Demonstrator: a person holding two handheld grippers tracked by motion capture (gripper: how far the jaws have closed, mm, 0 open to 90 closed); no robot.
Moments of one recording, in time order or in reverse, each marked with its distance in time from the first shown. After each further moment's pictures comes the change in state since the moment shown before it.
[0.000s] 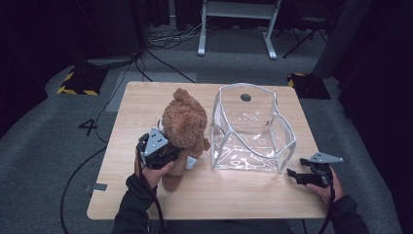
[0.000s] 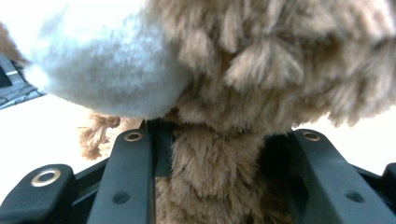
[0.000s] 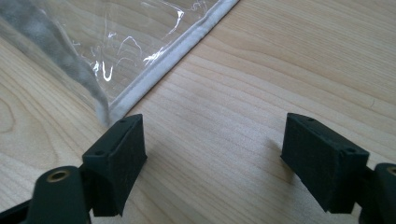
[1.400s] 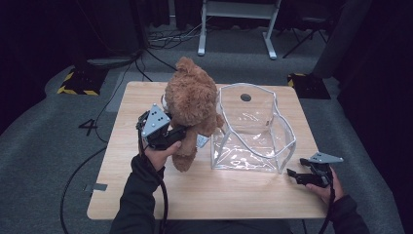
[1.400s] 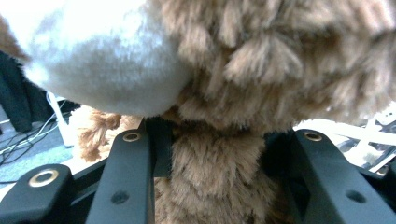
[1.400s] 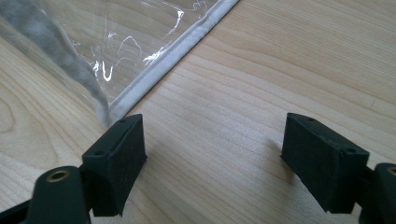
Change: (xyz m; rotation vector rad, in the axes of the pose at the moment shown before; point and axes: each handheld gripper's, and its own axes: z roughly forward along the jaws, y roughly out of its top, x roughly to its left) left arm -0.005 0.076 -0.002 -0.173 -0.053 0.007; right arm 0.000 0.000 0.000 0.000 0.000 0.000
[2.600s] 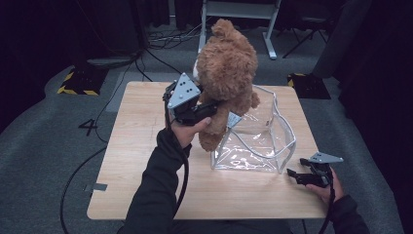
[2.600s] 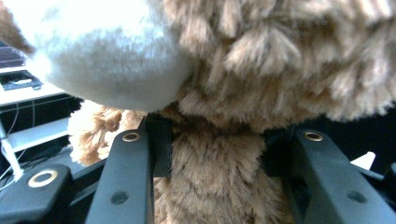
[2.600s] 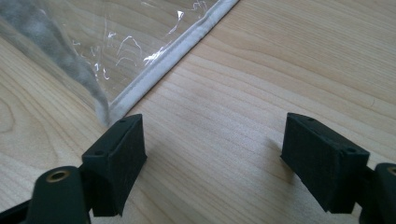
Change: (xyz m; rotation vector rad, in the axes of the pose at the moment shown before) left arm -0.034 0.082 0.050 -0.111 -0.135 0.053; right arm 0.000 0.000 0.000 0.002 0.000 0.001
